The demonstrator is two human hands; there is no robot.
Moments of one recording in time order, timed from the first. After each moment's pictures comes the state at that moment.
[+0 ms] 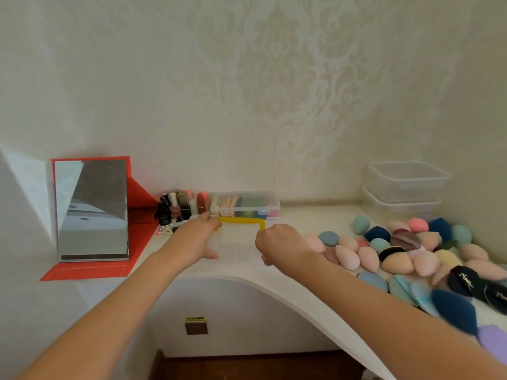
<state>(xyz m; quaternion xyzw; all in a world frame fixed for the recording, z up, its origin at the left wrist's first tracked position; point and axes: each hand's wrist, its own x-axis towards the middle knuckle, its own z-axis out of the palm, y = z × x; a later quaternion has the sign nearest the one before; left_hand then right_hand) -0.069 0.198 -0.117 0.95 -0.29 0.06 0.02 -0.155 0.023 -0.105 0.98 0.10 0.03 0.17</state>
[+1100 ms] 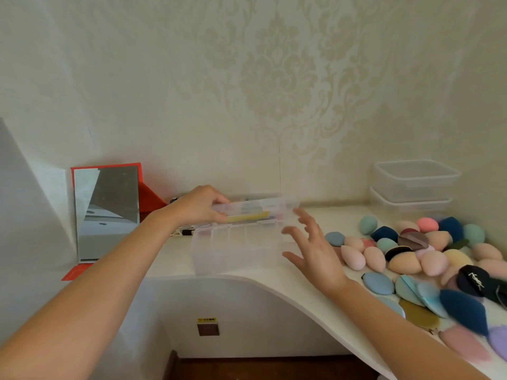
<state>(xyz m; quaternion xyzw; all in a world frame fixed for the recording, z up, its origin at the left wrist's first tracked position) -0.036 0.196 -0.061 0.92 -0.33 0.01 0.19 -0.163 -0.038 -0.180 0.92 0.10 0.36 -0.14</state>
